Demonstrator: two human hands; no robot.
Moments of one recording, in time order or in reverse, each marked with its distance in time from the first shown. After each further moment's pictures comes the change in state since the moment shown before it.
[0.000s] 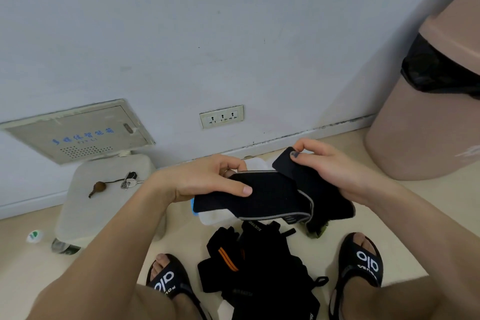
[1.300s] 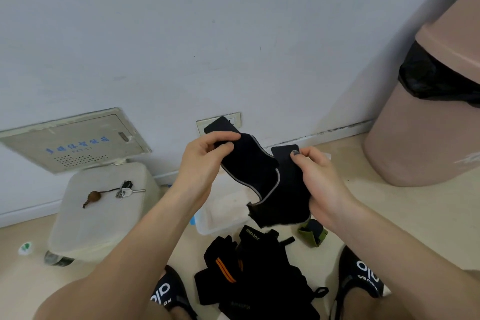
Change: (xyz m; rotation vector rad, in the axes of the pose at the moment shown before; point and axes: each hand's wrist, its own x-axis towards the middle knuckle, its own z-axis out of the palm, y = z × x) left_hand 0.035 0.009 0.017 -0.399 0.844 0.235; right_hand 0.006 0.002 0.036 0.587 0.266 0.038
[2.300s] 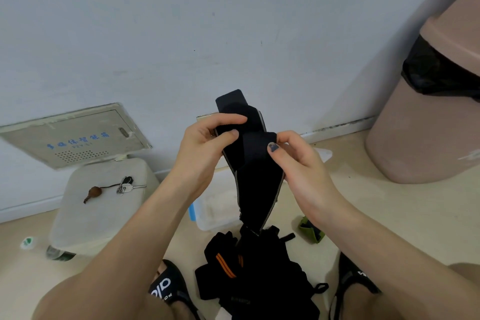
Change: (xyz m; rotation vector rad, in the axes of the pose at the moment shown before) left_hand 0.001 0.014 0.000 -0.120 -0.133 0.201; right_hand -0.016 -0.001 0.020 -0.220 -0.189 -0.331
